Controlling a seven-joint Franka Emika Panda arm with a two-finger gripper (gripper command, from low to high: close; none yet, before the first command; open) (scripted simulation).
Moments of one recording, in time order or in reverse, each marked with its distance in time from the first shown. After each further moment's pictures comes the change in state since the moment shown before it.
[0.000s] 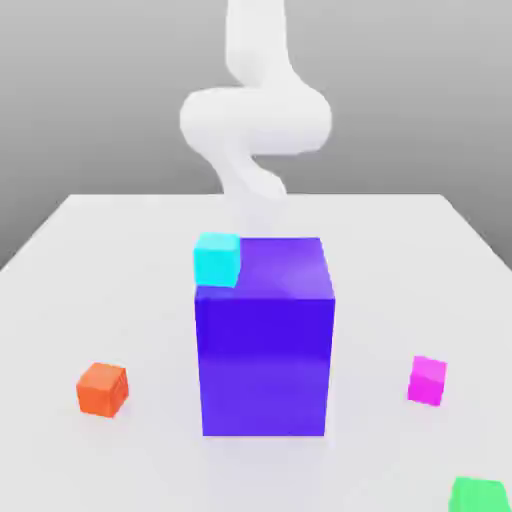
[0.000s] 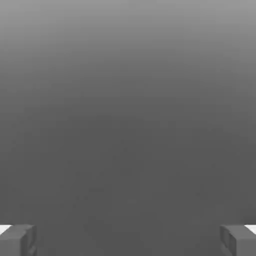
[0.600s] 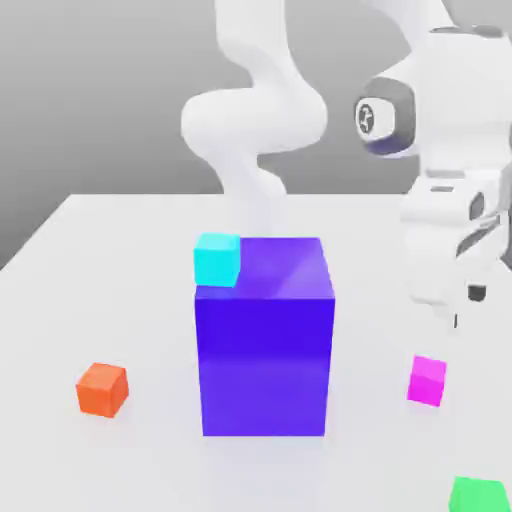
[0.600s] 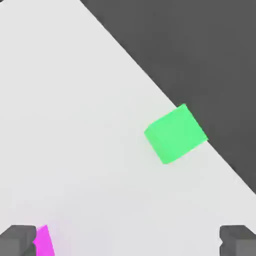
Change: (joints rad) arm 0.373 0.661 0.186 -0.347 0.011 0.406 -0.382
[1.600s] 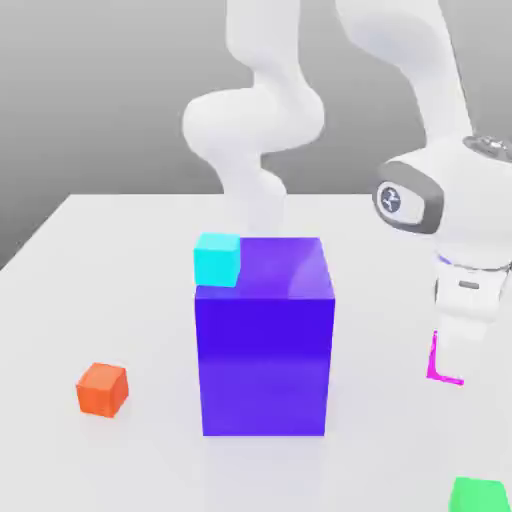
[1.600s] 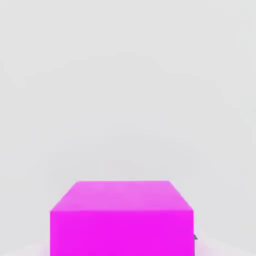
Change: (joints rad) arm 0.048 0.220 -0.068 0.146 -0.070 -0.047 -0.140
